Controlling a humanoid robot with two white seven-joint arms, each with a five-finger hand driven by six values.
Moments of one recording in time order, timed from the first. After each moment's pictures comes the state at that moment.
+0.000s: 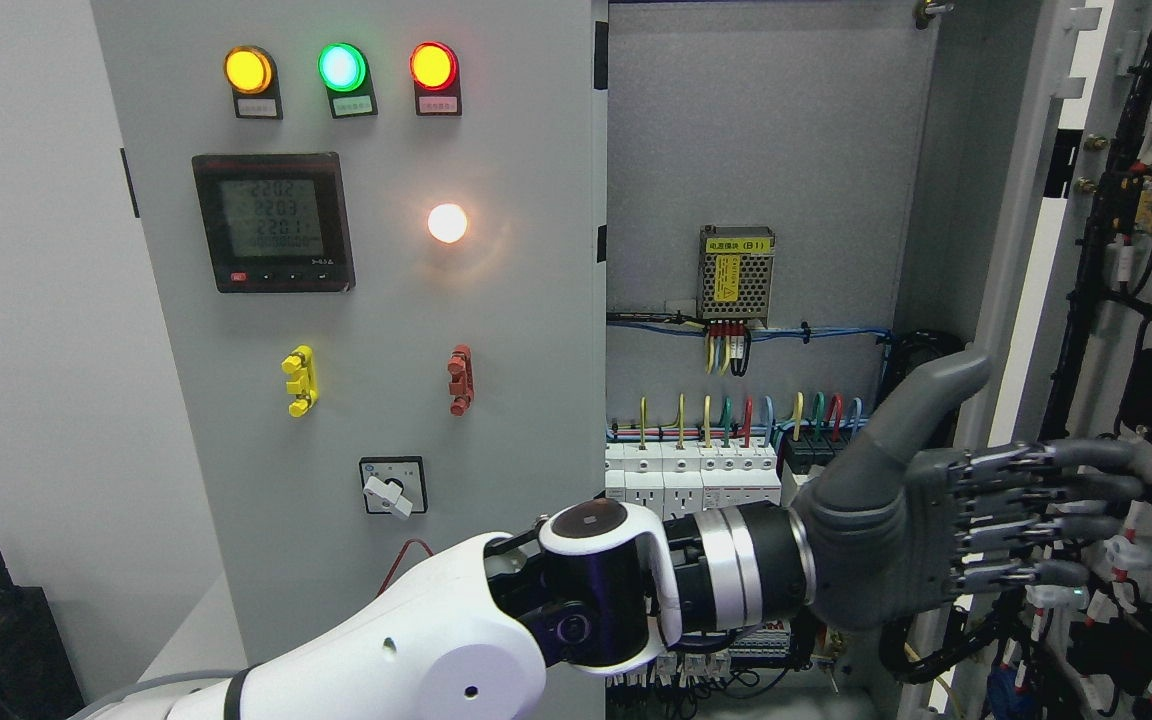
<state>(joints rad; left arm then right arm) -1.34 0.22 -1.12 -1.53 1.57 0.21 -0.17 0.12 0.12 0.27 -0.19 -0.17 0.09 0.08</state>
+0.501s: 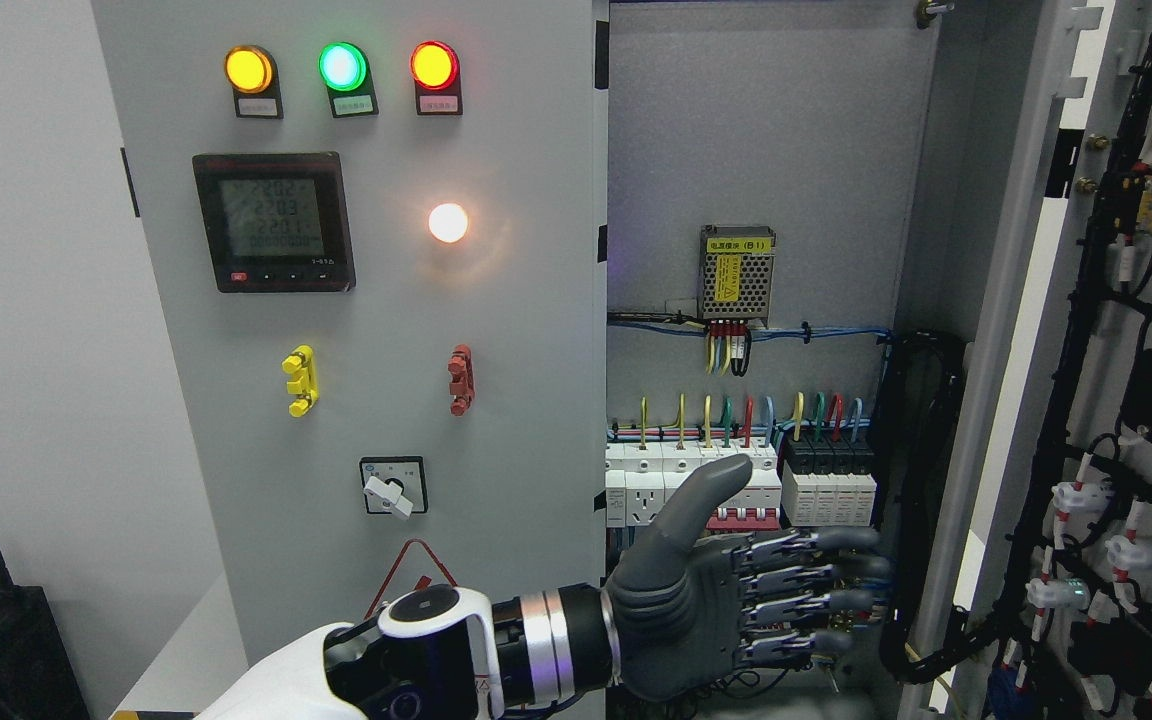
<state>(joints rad) -1.09 0.48 -1.05 -1.68 1.50 0.25 -0.21 0.12 0.12 0.27 -0.19 -0.17 0.09 0.08</state>
